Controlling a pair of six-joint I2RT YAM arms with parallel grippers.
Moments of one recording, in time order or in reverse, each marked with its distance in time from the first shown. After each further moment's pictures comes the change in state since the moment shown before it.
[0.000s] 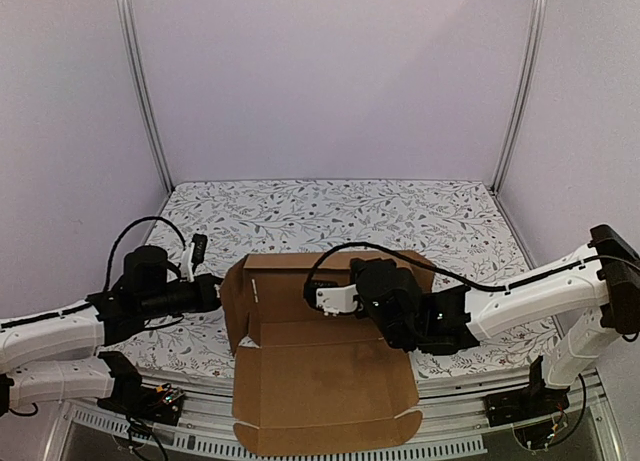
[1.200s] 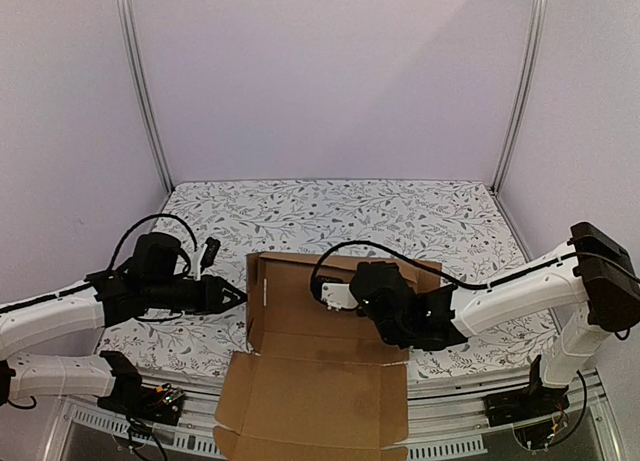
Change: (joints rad) left arm -0.012 0.082 0.175 -0.328 0.076 0.020; right arm -0.063 0.082 -0.011 -0.003 0.033 0.128
